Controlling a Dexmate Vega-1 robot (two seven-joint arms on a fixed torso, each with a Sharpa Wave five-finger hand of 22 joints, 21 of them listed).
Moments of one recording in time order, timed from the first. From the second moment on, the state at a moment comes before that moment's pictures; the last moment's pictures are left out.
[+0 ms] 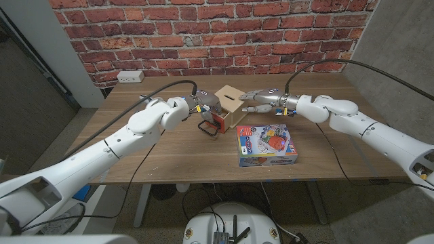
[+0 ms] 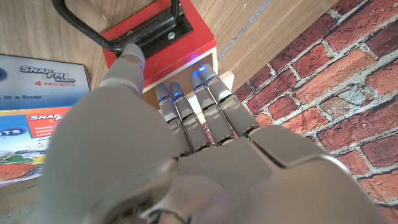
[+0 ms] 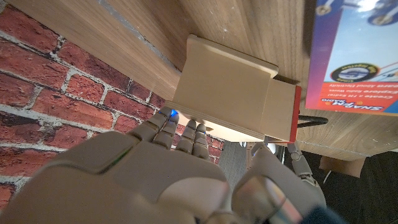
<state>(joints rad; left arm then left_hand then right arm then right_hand) 0.66 0.83 0.70 -2.01 0.94 0.16 -0.41 1.03 -0.06 0.30 -0.16 0.21 0.79 -0.12 0.19 0.19 0.73 -0.19 0.17 0.19 0.74 -0.08 0.16 0.16 0.74 -0.07 0.19 0.17 -0.47 -0.81 -0.76 -1.41 -0.70 0.47 0.08 0.02 0.08 0.36 0.14 0.22 0.04 -0.05 0.18 0.17 0.10 -0.09 0.19 0.18 0.03 -0.03 0.22 0.24 0.19 -0.05 0.18 0.17</state>
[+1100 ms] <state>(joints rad) 0.78 0.85 0.65 -2.09 1.06 0.18 -0.26 1.01 -0.06 0.29 -0.16 0.21 0.69 -0.12 0.18 0.19 0.65 -0.19 0.17 0.19 0.65 -0.06 0.16 0.16 0.65 -0.06 0.18 0.17 -0.47 -0.81 -0.76 -1.42 -0.69 0.47 0.08 0.02 0.08 0.37 0.13 0.22 0.04 -0.05 0.18 0.17 0.10 -0.09 0.19 0.18 0.03 -0.04 0.22 0.24 0.19 -0.05 0.18 0.16</state>
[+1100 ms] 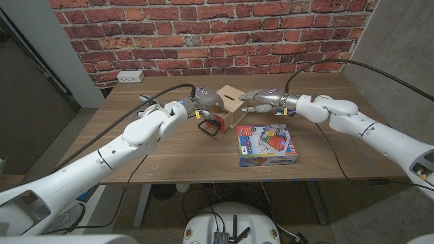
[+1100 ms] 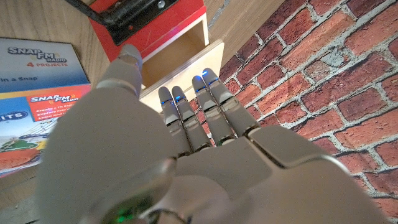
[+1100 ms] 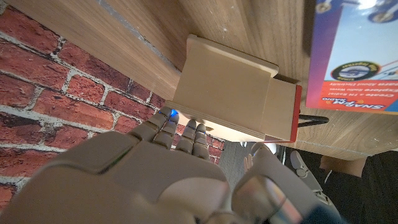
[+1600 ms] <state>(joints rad) 0.83 0.85 0.64 -2.09 1.14 0.20 -0.19 0.99 -0.06 0.27 -0.15 0.20 0.56 -0.13 0.18 0.19 0.53 -0.17 0.17 0.19 0.56 -0.05 0.16 0.16 0.58 -0.06 0.18 0.17 -0.47 -0.82 -0.76 -1.42 -0.70 0.48 0.06 0.02 0.08 0.37 0.13 0.22 0.04 -0.05 0.18 0.17 0.10 -0.09 0.19 0.18 0.03 -0.04 0.22 0.24 0.19 -0.05 0.19 0.16</state>
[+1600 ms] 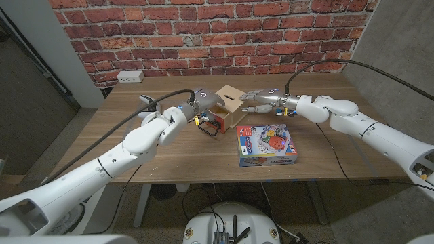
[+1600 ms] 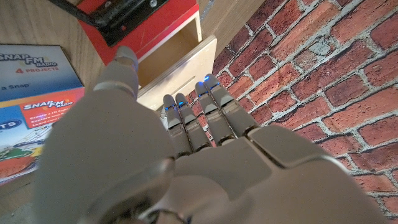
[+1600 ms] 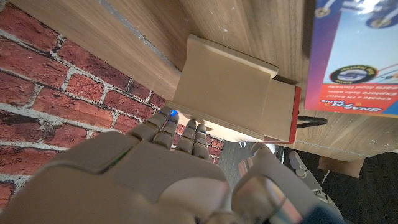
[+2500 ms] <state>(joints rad) 0.85 0.81 0.68 -2.01 1.25 0.24 -0.02 0.96 -0.05 0.25 -0.15 0.19 0.40 -0.12 0.17 0.18 0.41 -0.14 0.17 0.18 0.42 -0.05 0.16 0.16 0.46 -0.05 0.18 0.17 -0.48 -0.82 -0.76 -1.43 -0.72 0.48 0.04 0.02 0.08 0.38 0.13 0.21 0.04 -0.04 0.18 0.17 0.10 -0.09 0.19 0.18 0.03 -0.03 0.21 0.24 0.19 -0.04 0.18 0.17</state>
